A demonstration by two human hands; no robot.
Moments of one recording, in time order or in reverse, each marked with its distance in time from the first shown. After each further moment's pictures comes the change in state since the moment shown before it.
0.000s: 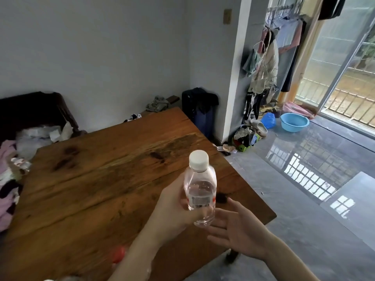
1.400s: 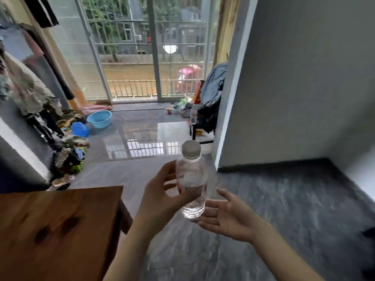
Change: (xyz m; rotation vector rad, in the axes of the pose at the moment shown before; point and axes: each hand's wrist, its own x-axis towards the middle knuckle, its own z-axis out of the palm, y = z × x) left_hand -0.104 0.115 0.186 -0.239 -0.890 0.447; right_hand -0.267 0.231 -0.023 0.637 0.616 -0.752
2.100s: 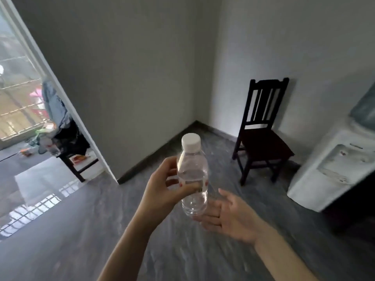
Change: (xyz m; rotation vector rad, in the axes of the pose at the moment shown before) left_hand -0.046 0.137 0.357 -0.211 -0.766 0.203; right_hand -0.311 0.068 -0.236 0.371 0.509 -0.471
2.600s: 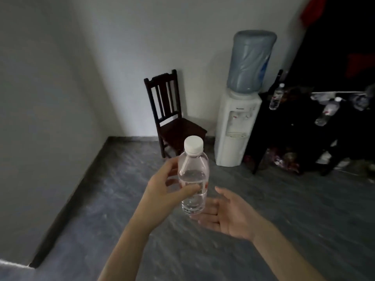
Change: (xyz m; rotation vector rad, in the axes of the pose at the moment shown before) left_hand 0.088 0.008 0.127 -0.034 -0.680 0.151; right_hand -0.072 0.008 -0.079 0.420 0.326 -0.348
